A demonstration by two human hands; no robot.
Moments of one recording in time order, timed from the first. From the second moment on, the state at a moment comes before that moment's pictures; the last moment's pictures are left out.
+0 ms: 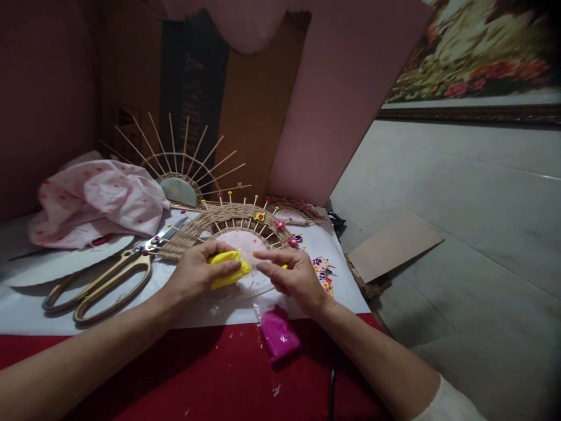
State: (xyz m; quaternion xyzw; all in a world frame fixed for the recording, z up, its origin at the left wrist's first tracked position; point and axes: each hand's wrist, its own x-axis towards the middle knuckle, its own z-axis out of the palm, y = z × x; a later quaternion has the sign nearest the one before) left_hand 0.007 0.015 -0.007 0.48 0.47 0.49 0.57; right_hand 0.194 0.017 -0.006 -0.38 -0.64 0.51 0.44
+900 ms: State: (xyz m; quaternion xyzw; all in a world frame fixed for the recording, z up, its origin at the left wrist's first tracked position) left_hand 0.008 0.015 -0.011 0.52 0.46 0.52 0.50; right_hand 0.186 0.010 -0.020 -0.35 -0.75 0.41 0.39
